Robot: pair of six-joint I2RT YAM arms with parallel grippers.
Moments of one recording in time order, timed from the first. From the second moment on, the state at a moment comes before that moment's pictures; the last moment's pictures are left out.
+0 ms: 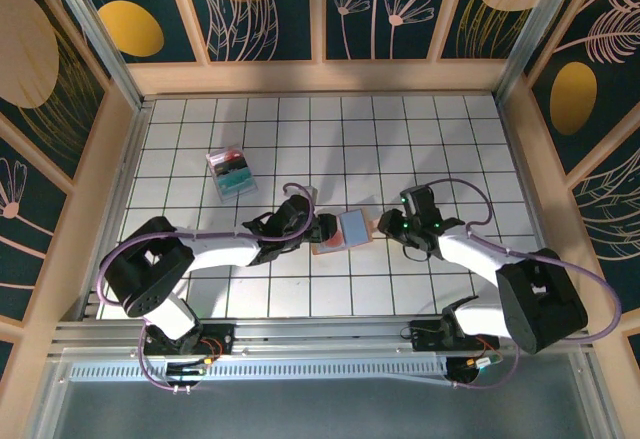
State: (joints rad) left arm -0.88 1.62 0.71 0.20 -0.07 -0.79; right arm 0.41 1.27 0.49 -0.17 -0.10 0.78
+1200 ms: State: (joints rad) left arm -0.88 1.62 0.66 0.20 -0.05 -0.79; right arm 0.63 1.22 0.59 -0.07 -0.31 0.81
